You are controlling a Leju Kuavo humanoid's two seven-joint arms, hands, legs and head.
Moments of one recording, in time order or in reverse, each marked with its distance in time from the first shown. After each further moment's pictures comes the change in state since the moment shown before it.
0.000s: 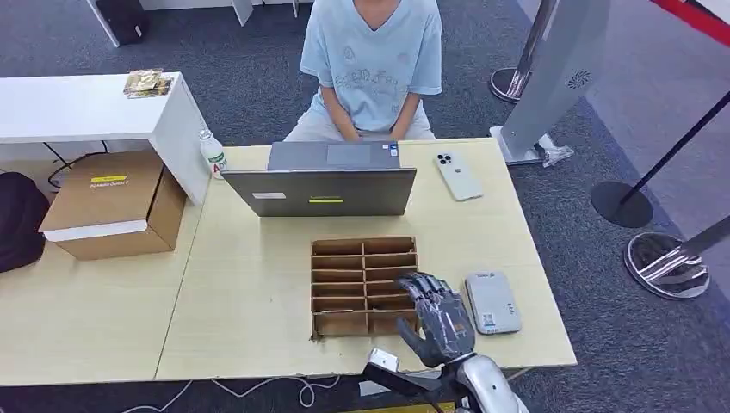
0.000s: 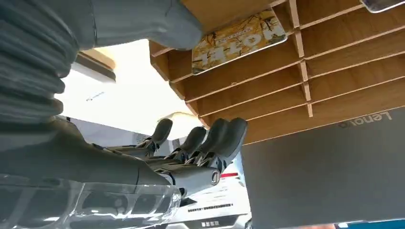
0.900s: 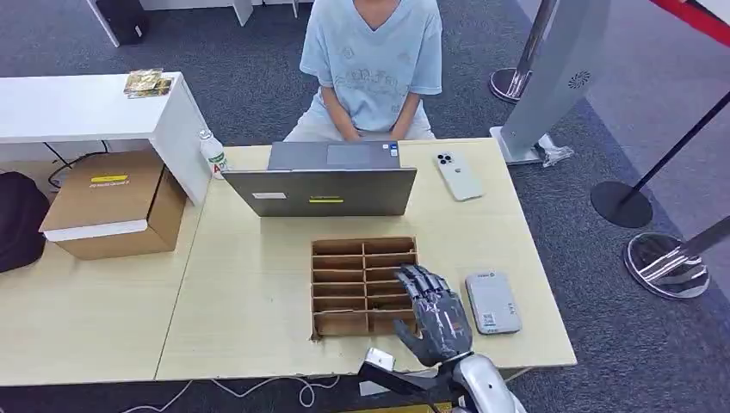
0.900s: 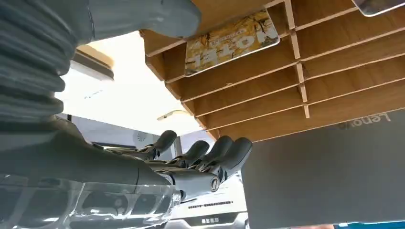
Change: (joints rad) left arm 0.002 -0.003 0.000 0.000 0.001 0.001 -0.009; right arm -0.004 0.013 0.000 0.010 0.034 -0.004 0.014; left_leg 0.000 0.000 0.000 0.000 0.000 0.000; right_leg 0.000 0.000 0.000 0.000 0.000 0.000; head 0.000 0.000
